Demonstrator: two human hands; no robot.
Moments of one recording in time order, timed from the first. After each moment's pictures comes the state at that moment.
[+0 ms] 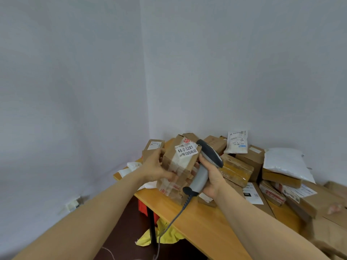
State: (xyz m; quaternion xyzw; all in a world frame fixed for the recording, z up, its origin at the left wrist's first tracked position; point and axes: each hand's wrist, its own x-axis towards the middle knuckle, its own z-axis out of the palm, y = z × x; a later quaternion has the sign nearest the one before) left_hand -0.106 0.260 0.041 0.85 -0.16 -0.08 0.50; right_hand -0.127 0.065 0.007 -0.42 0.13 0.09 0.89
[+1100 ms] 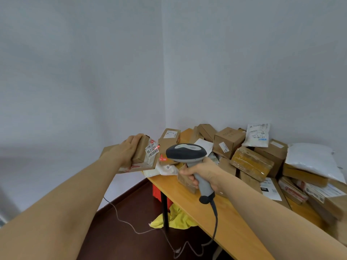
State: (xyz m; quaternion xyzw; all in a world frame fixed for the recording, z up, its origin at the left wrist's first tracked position) left_hand -0.105 0.381 0.040 1.00 -0.06 0.00 -0.02; right_hand -0.151 0.107 0.028 -0.74 -0.03 0.21 0.63
